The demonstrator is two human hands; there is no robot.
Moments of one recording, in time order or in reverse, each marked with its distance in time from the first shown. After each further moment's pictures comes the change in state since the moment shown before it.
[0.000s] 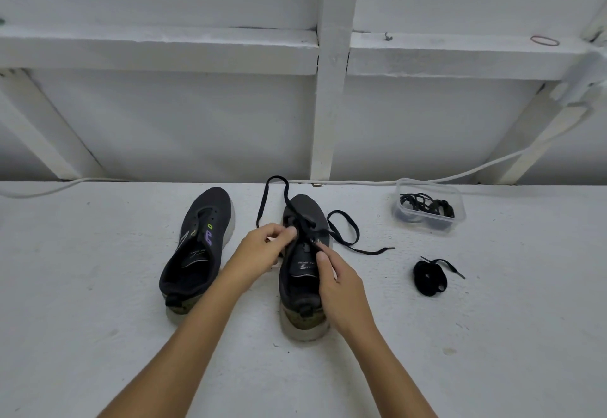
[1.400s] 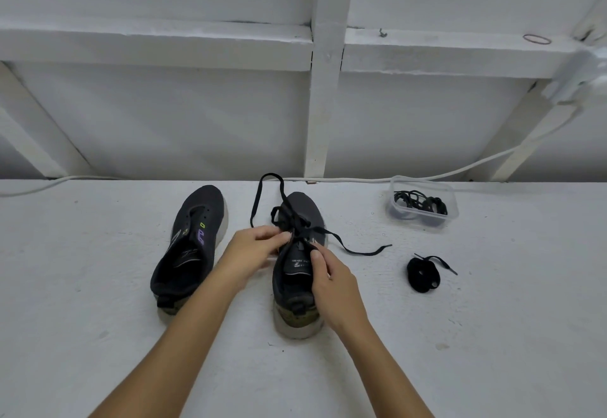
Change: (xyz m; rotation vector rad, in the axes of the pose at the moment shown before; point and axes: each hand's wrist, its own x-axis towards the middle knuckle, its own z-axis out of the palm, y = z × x) left_hand -0.005 0.007 -0.001 -0.137 0.004 -0.131; right_hand 0.001 -0.001 0.001 -0.082 -0.003 0.017
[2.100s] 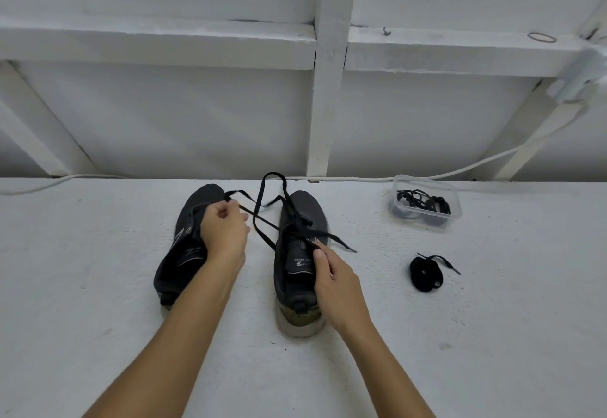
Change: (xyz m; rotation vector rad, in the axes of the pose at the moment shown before) left_hand 0.020 0.017 -0.010 -0.423 0.655 0.141; right_hand -0.003 -0.001 -0.001 -0.004 -0.002 0.001
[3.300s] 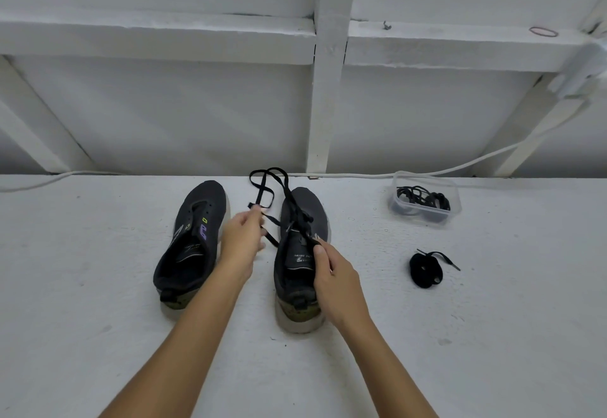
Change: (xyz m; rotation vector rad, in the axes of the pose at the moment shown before) left_hand -0.013 -0.015 0.001 0.182 -0.267 -0.150; right_hand -0.001 -0.002 0.001 0.003 0.010 -0.011
